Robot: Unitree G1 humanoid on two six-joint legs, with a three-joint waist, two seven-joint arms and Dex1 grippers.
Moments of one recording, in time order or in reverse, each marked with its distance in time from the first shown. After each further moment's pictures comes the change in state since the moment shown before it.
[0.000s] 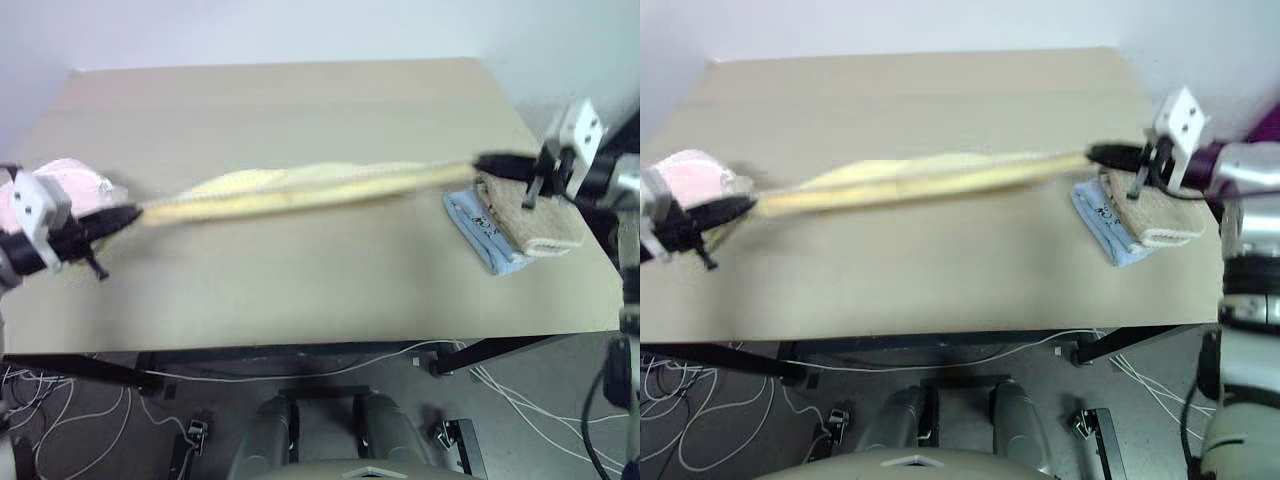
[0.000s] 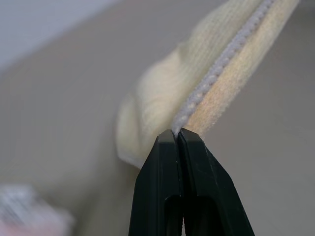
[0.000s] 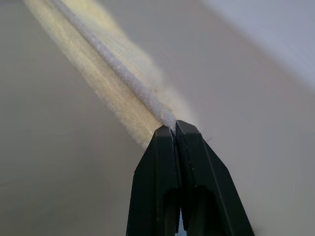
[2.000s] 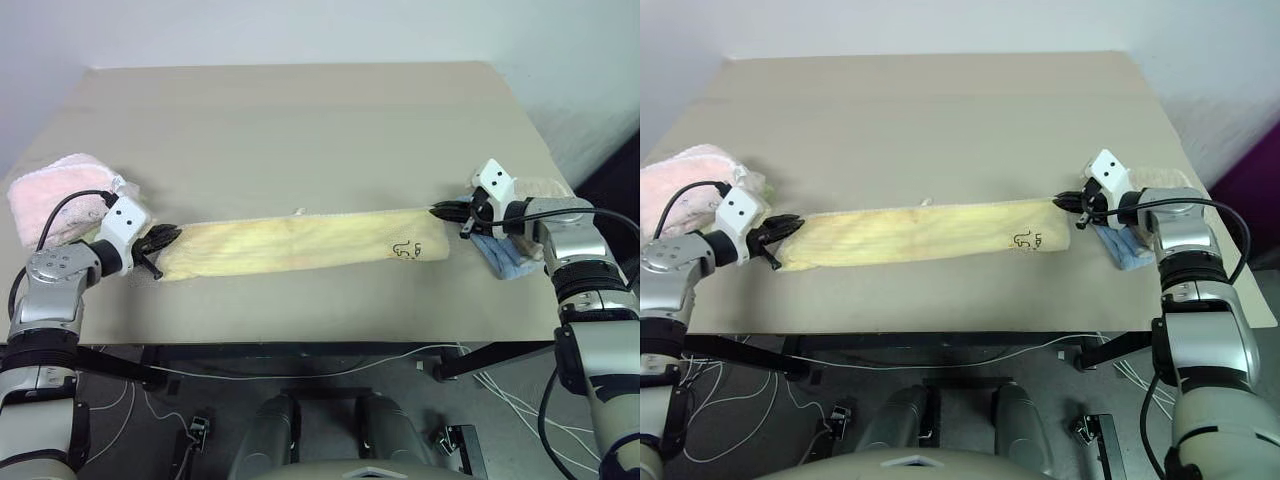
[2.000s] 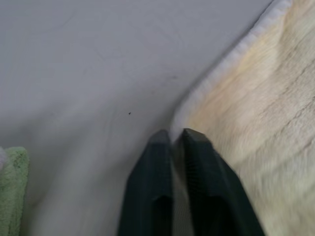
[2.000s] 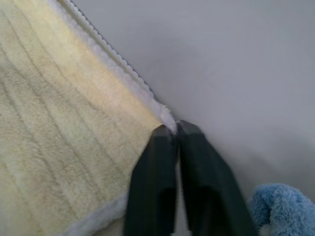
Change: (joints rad) left arm -0.372 -0.172 -0.338 0.442 0.364 -0.209 0.283; right arm -0.276 0.197 0.187 0.617 -0.252 -0.211 -0.179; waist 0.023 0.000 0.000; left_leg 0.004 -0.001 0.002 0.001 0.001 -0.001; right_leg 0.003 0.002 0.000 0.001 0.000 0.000
